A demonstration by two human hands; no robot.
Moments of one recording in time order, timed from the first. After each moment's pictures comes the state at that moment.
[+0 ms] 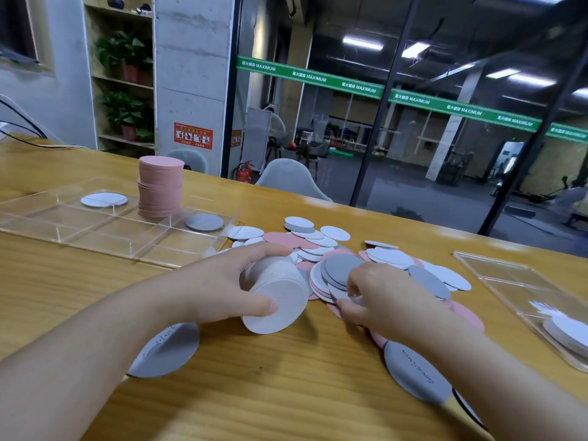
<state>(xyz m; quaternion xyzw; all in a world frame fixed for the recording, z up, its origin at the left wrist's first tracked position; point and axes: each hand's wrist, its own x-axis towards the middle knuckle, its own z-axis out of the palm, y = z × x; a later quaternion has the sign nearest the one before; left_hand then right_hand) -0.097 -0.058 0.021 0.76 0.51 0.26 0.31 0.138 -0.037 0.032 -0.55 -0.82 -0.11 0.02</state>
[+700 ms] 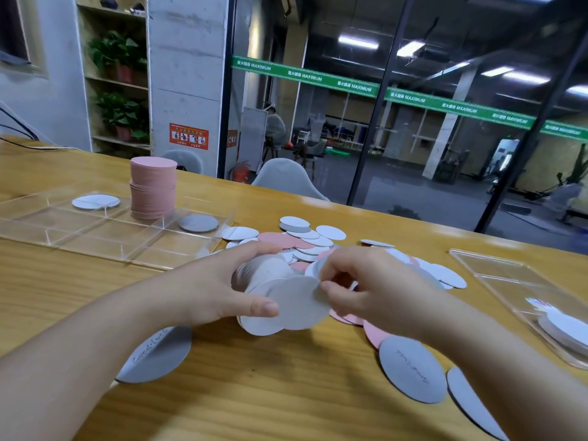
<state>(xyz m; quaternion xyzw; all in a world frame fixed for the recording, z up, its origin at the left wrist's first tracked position) -0.095 -0.057 0.019 0.77 0.47 0.29 0.32 0.127 -0.063 0.062 -0.44 -0.88 0.08 0.17</state>
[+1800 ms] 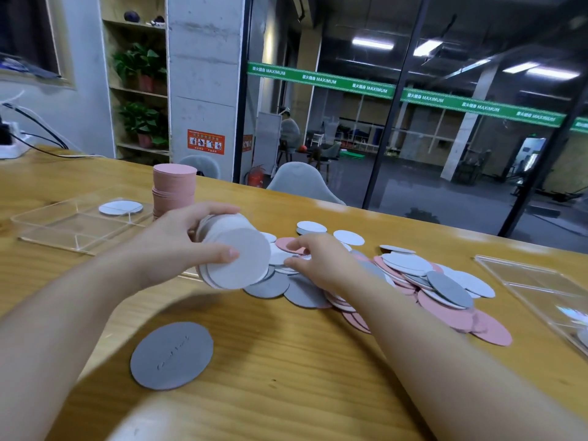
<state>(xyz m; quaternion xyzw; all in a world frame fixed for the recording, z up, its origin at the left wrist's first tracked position) -0.153 -0.046 0.034 0.66 0.51 0.45 0.30 0.066 0.042 0.016 -0.50 -0.83 0.11 0.22</state>
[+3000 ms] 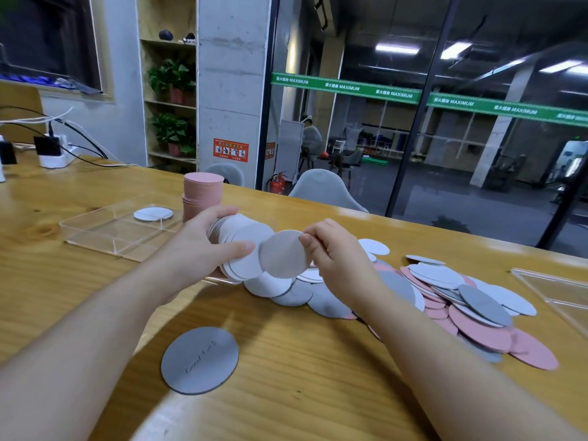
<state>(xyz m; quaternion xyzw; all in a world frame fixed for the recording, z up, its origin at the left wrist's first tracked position) -0.160 -0.030 0.018 0.55 0.54 0.55 0.32 0.049 0.023 0.022 -0.36 -0.84 0.13 0.38</state>
